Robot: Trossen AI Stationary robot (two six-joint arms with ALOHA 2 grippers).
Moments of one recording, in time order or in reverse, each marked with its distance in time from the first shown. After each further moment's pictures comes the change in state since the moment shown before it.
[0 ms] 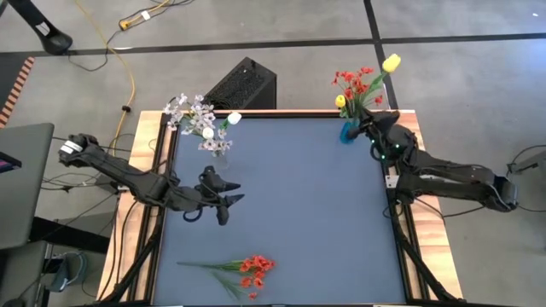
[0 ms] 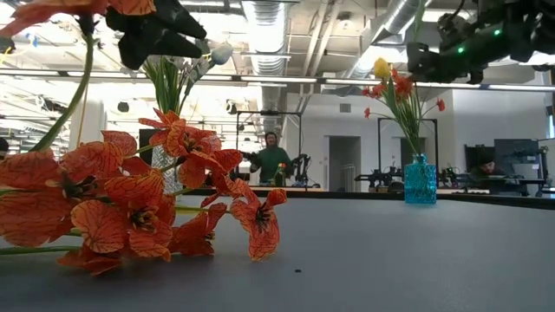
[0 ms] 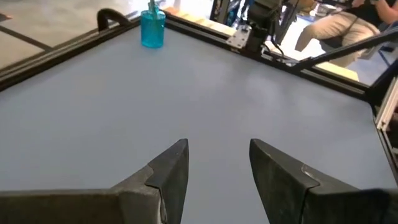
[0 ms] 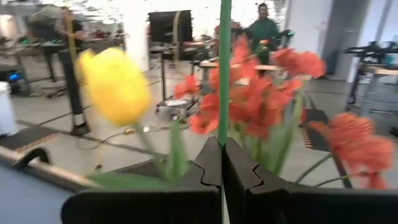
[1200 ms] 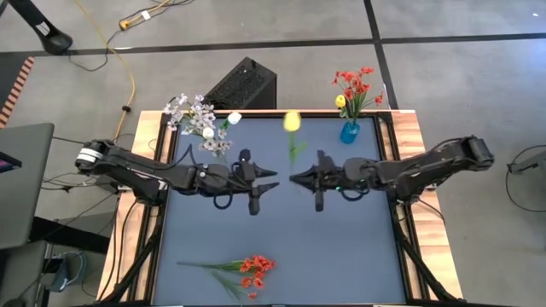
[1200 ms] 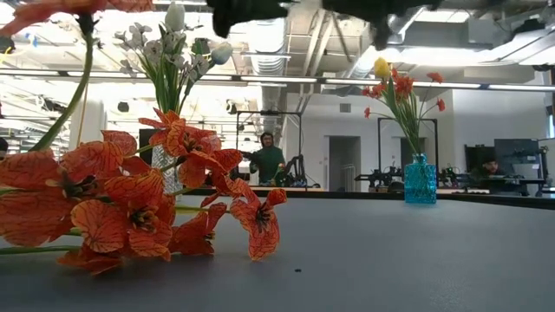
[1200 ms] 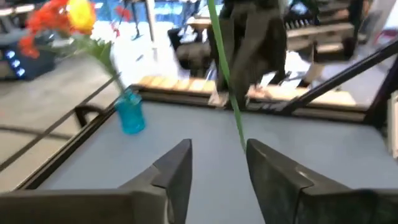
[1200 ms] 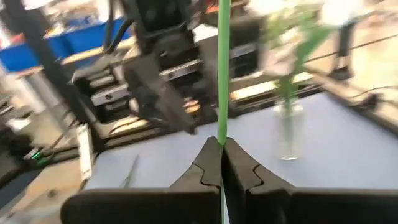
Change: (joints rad) left arm 0.231 0.294 0.277 0.273 0.258 0.451; right arm 0.646 0.491 0.358 -0.024 -0.435 0.305
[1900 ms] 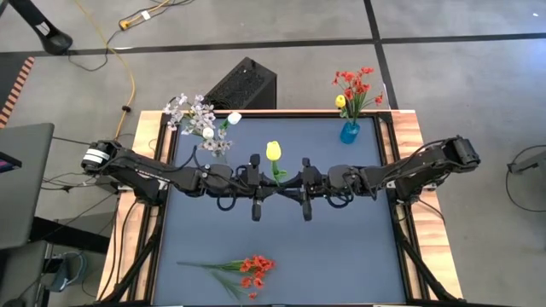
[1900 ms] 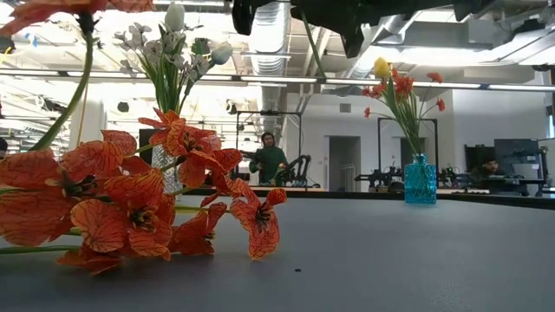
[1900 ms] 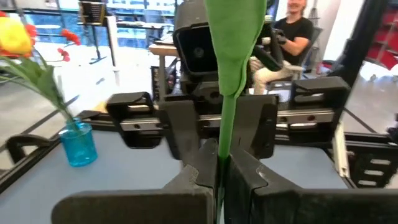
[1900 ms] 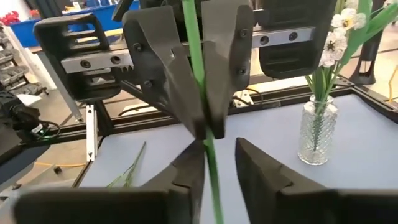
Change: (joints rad) left arm 0.002 0.083 0.001 0.204 0.164 -0.005; right arm 0.014 0.215 0.074 0.123 -0.090 -0.062
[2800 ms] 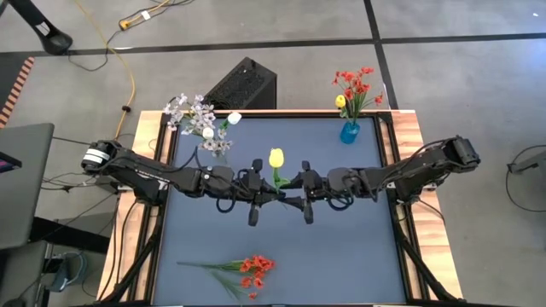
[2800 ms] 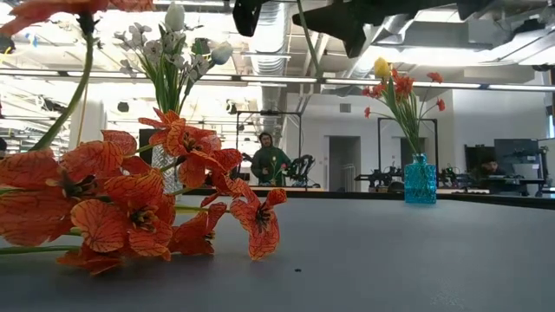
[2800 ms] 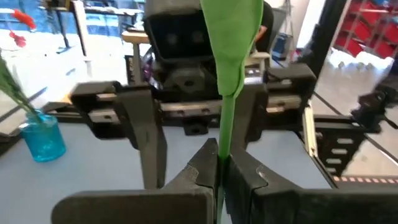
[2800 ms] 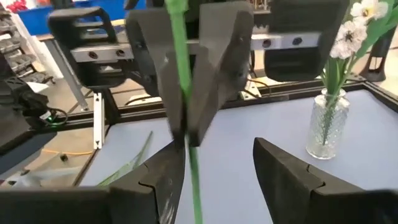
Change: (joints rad) left arm -0.001 0.000 0.000 -0.045 0.099 -0.017; right arm 0.020 0.000 0.000 -0.035 -0.016 -0.017
